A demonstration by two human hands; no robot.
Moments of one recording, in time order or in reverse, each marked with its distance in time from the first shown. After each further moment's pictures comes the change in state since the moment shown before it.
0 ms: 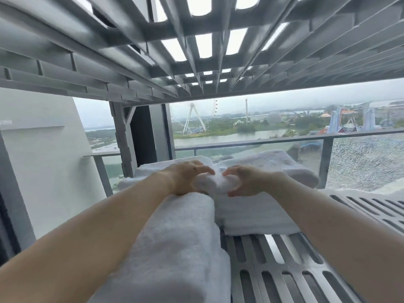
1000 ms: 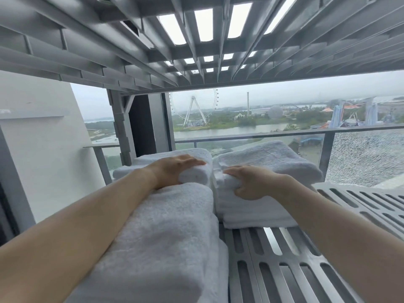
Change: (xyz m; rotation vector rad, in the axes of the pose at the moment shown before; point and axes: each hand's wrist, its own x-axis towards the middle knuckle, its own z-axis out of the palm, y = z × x) left_hand -0.008 -0.042 0.022 -0.116 0.076 0.100; right_hand -0.029 -0.009 0.005 -0.120 -0.030 -0.060
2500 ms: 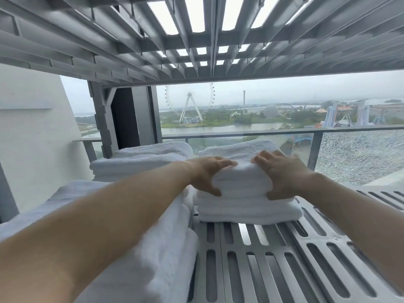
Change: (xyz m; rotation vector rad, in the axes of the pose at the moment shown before) left_hand 0.068 0.119 0.016 0.032 -0.104 0.061; right_hand -0.076 0.082 -0.013 -0.402 0.077 0.152
